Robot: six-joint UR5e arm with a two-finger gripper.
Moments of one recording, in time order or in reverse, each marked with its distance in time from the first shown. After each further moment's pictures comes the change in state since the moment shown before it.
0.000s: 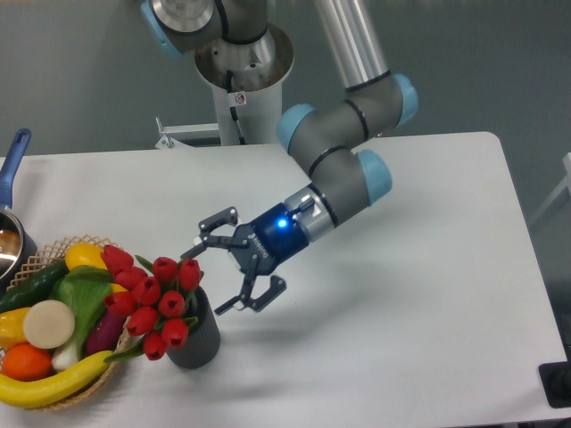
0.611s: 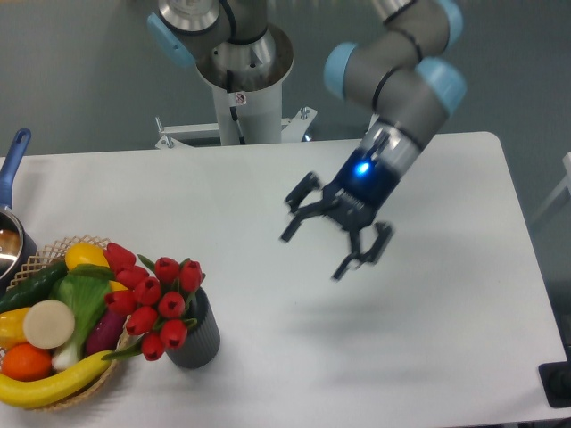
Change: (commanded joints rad) arm 0.229 0.227 0.031 -0.009 0.316 -0.014
